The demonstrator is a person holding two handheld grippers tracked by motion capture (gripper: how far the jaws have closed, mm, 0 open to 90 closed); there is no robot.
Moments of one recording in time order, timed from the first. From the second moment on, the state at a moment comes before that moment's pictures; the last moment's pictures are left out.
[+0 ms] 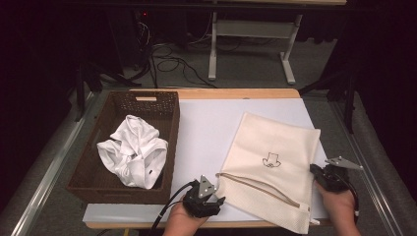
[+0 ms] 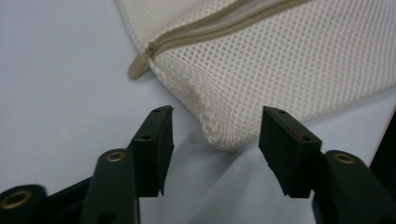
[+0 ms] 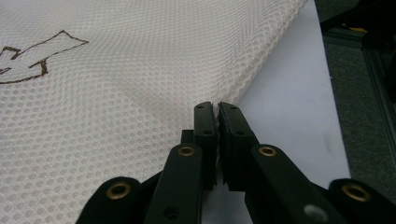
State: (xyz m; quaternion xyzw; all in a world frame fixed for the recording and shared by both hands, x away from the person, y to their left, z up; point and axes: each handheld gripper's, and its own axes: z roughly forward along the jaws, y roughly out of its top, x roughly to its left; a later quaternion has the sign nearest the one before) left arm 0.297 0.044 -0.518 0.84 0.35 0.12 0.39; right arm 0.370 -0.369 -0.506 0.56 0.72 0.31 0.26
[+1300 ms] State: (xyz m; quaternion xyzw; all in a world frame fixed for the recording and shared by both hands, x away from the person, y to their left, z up) left arm 0.306 0.057 -0.498 0.80 0.37 0.22 0.42; right arm 0.293 -0.318 -0.483 0.47 0.73 0.40 0.28
